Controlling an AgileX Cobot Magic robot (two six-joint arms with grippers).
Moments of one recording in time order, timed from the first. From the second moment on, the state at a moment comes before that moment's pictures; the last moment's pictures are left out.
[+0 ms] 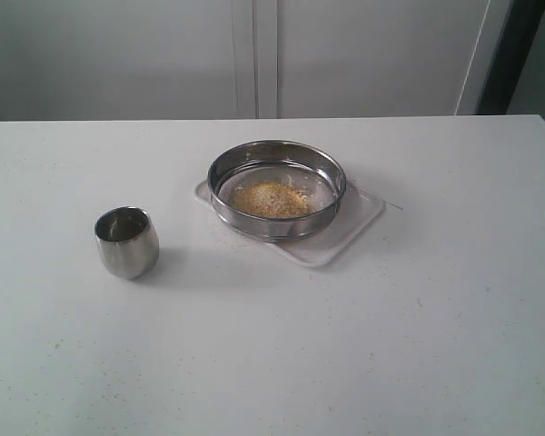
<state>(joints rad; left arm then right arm) -0.23 0.57 -0.45 -0.10 0.85 0.00 0.12 0.00 -0.01 0.00 0.36 0.24</state>
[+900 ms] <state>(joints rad) -0.23 0.57 -0.45 -0.10 0.85 0.00 0.12 0.00 -0.01 0.00 0.22 0.24</state>
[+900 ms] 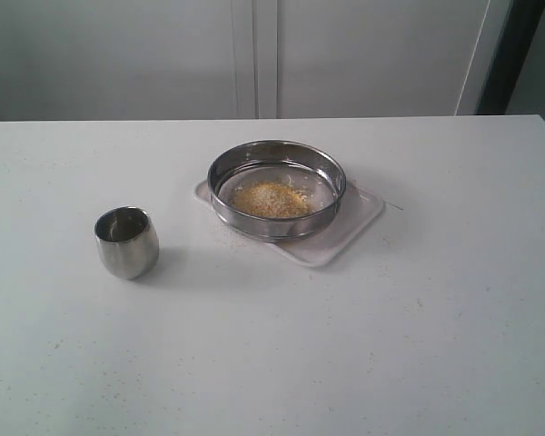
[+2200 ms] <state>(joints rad) -0.23 0.57 -0.45 -0.10 0.85 0.00 0.12 0.09 -0.13 0.00 0.02 0.19</state>
